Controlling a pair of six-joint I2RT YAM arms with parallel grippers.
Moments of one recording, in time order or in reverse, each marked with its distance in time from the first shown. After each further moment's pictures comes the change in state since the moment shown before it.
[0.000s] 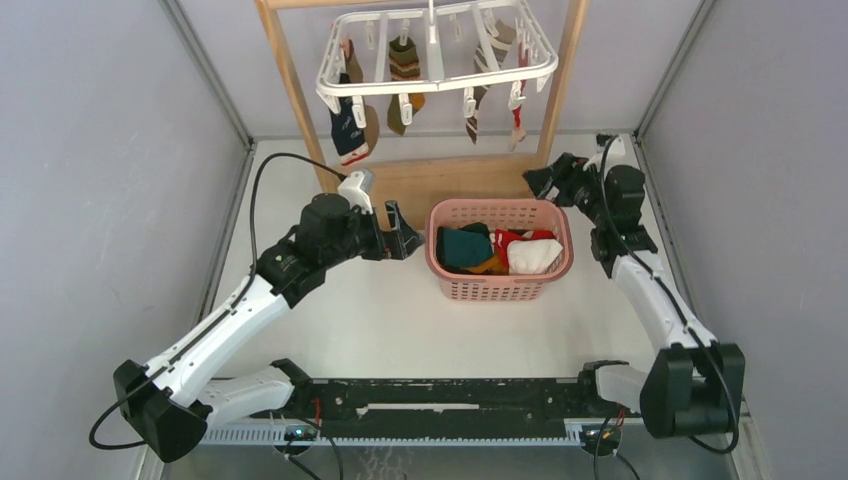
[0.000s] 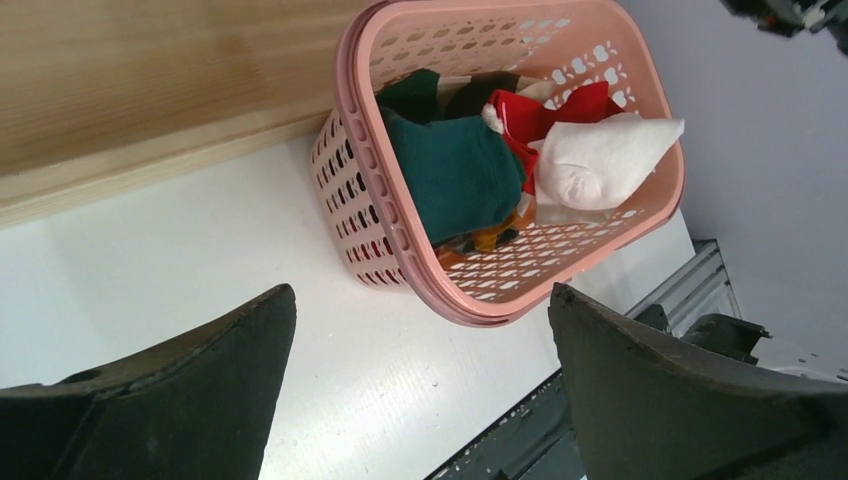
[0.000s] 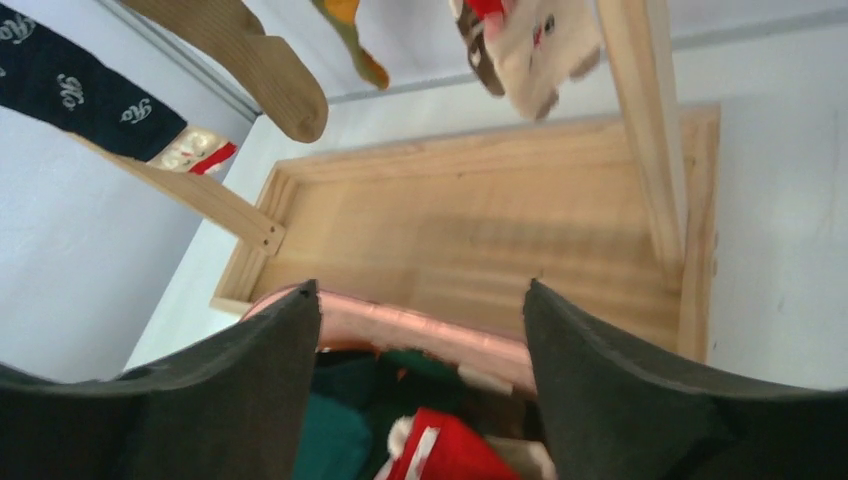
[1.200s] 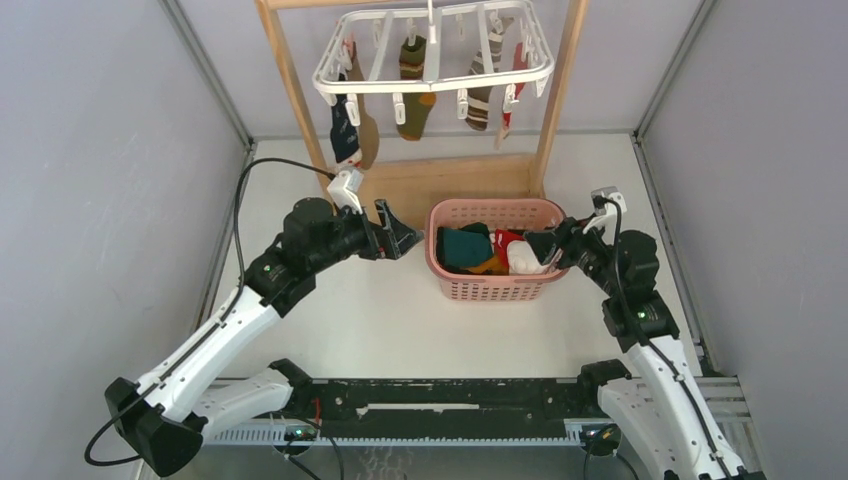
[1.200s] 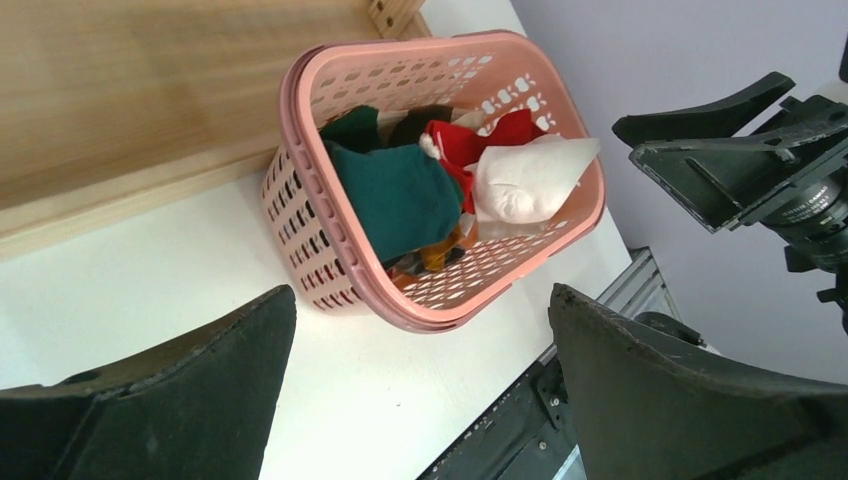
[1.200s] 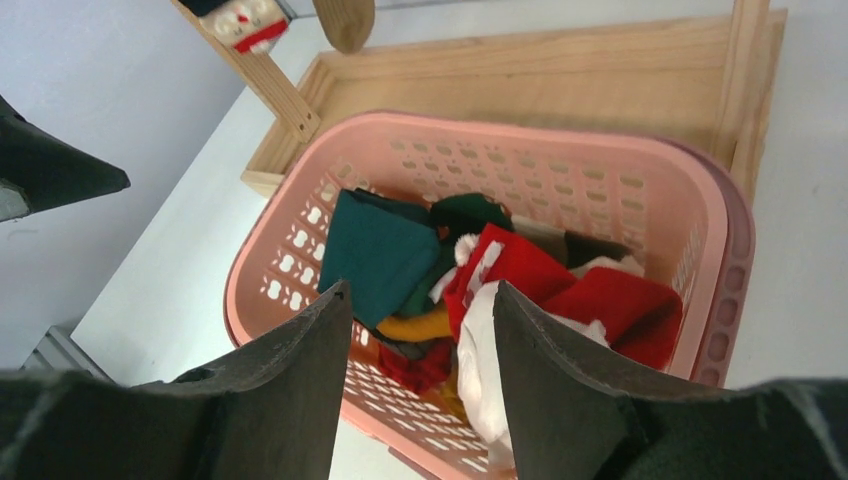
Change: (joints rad) left arm 0.030 -0.078 -0.040 0.111 0.088 -0.027; right arm 0.130 -0.499 -0.188 -0.307 0.023 -0.108
